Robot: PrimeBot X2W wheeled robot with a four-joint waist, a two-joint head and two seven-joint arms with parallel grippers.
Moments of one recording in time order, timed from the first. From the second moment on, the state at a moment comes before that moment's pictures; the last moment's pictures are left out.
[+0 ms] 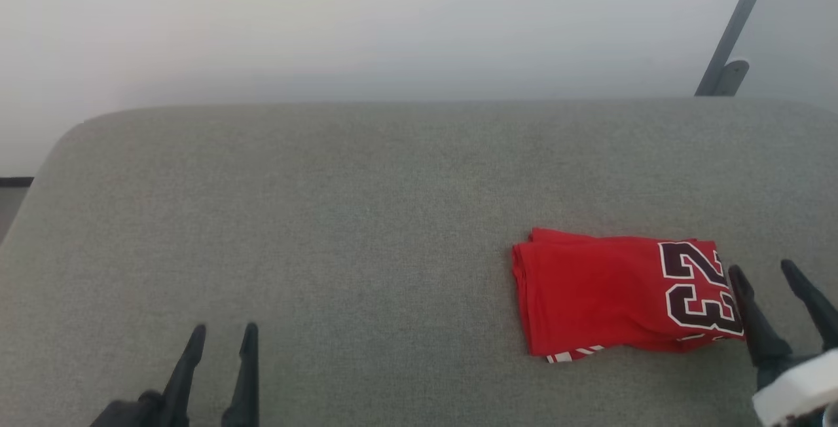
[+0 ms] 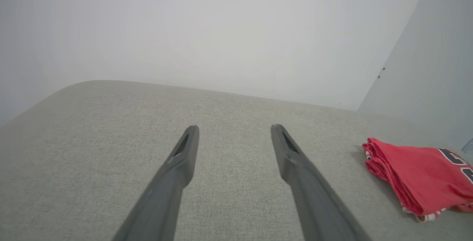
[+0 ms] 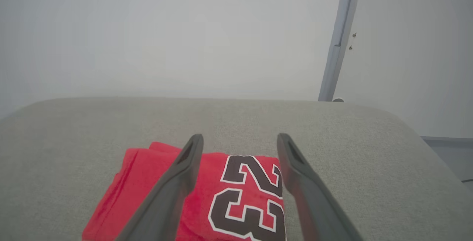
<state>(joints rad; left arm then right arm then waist) 0.20 0.12 0.03 0.01 -0.32 -0.13 -0.26 0.09 -0.38 -0.04 0.02 0.47 0.13 -0.11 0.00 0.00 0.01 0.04</state>
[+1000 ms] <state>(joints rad) -0.25 0.18 -0.15 0.10 -0.34 -0.13 -0.26 -0.34 -0.68 0.15 0.16 0.78 0.13 0.80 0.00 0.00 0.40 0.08</state>
